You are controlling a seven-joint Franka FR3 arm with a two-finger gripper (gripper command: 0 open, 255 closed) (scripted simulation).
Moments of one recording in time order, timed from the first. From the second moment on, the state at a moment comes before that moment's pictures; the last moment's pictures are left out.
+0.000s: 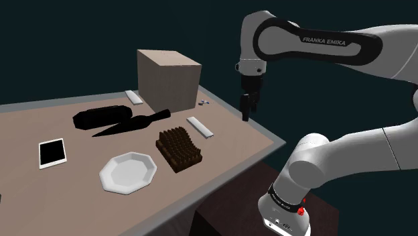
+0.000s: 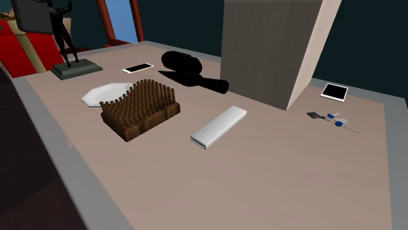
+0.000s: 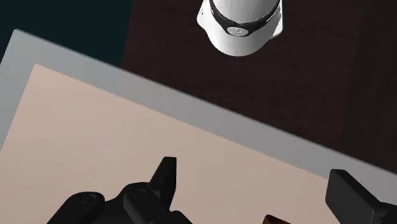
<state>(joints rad) 0.01 -0.76 0.07 -2.45 0.02 1.42 -0.06</state>
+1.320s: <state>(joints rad) -0.07 -0.24 0.00 -2.44 -0.04 2.10 -0.09</state>
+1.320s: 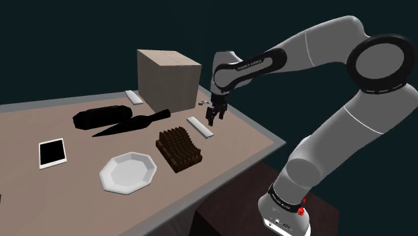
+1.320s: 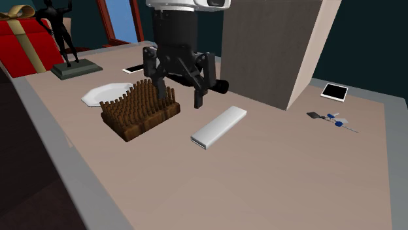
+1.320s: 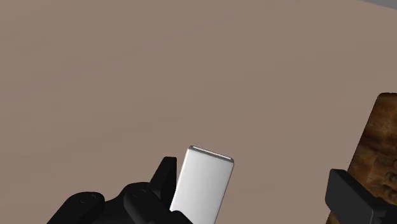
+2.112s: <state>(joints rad) -0.11 0.18 -0.04 -2.19 -0.02 2.38 -0.12</state>
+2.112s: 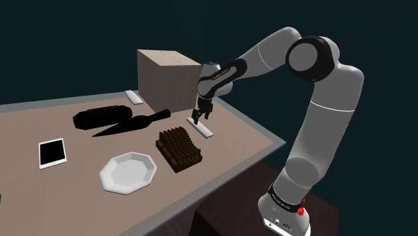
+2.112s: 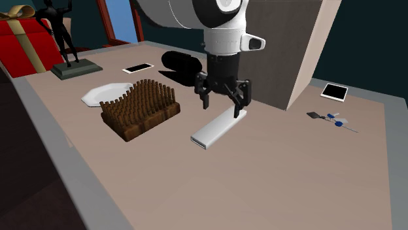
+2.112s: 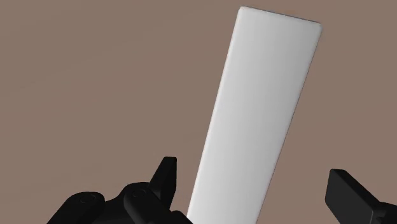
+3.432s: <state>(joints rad) -0.11 0.29 -0.04 -2.18 -0.01 2.48 -0.13</state>
